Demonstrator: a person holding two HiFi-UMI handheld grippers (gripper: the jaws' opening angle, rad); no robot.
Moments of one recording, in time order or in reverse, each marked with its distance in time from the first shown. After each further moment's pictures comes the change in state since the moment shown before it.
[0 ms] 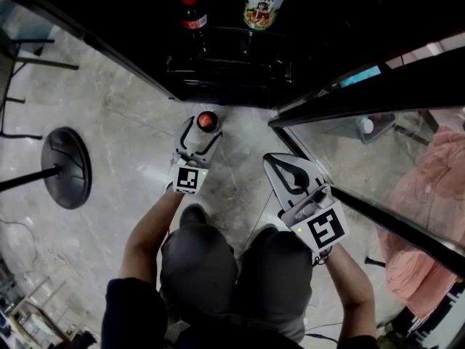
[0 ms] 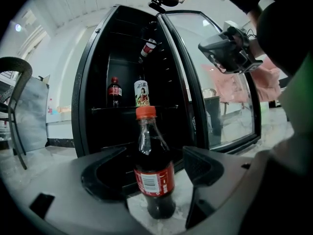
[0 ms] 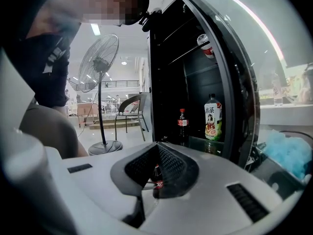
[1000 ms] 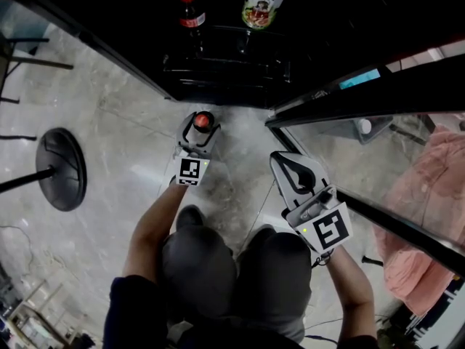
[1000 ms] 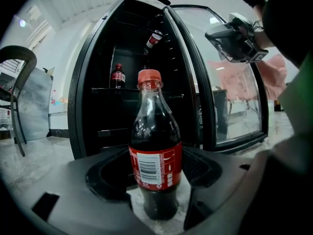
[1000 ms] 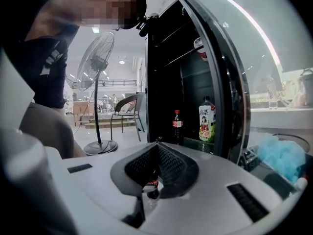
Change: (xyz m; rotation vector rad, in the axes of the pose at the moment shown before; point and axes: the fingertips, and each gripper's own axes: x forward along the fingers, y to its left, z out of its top) left arm 0.024 0.004 -0.034 -0.063 0.052 0.028; right arm -0.007 -0.012 0.008 -0.019 -0.002 -0.049
